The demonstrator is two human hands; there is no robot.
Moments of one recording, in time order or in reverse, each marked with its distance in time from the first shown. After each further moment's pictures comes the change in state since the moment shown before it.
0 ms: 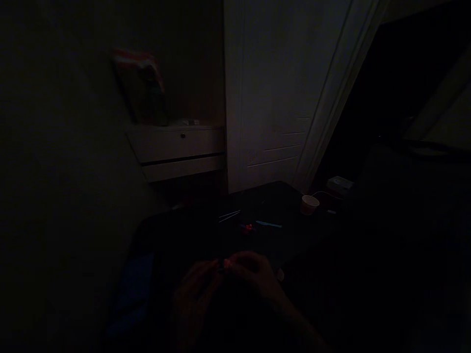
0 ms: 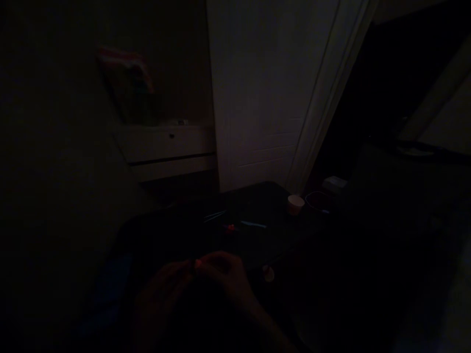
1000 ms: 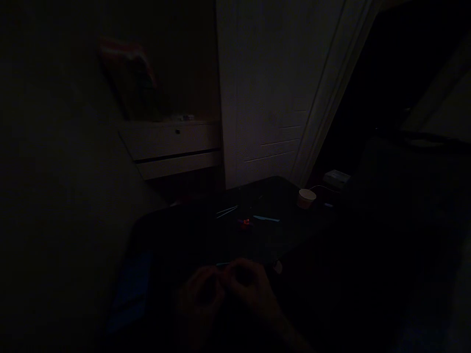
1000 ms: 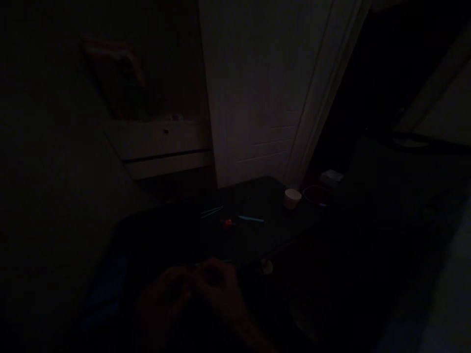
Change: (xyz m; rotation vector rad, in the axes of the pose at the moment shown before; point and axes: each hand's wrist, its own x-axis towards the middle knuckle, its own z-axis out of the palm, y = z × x) left_hand -0.015 0.013 0.014 0.149 0.112 0.147; right_hand -0.029 0.002 0.017 -0.097 0.080 -0.074
